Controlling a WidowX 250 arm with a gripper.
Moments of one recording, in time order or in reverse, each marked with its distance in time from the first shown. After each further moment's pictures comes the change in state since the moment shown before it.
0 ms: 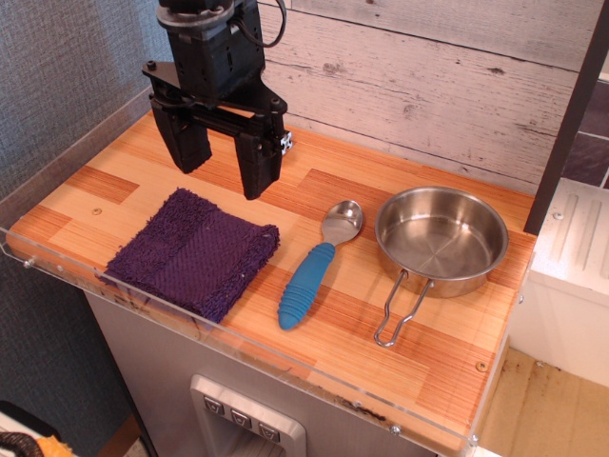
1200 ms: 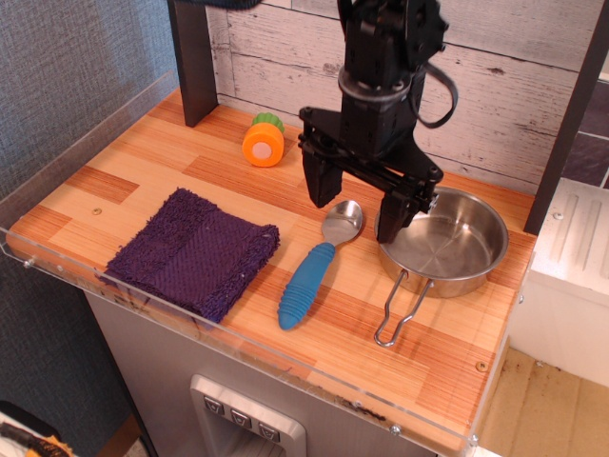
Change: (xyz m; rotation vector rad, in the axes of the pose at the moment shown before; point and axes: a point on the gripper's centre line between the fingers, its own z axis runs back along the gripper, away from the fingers) arm 0.051 -0.075 -0.052 0.077 -0.032 -0.088
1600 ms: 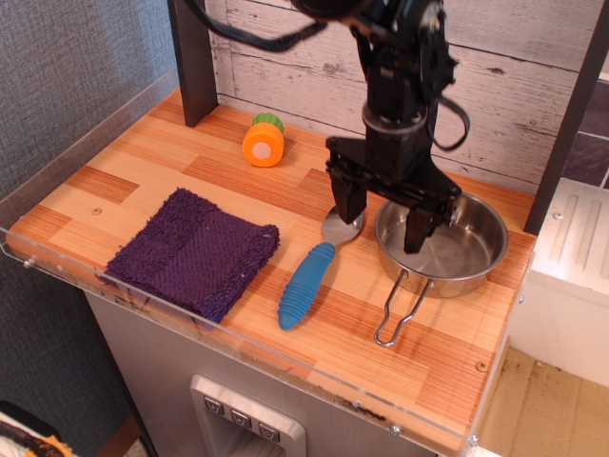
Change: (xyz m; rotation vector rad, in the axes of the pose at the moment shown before) arm 0.026 -0.006 -0.041 -0.039 -0.030 0.054
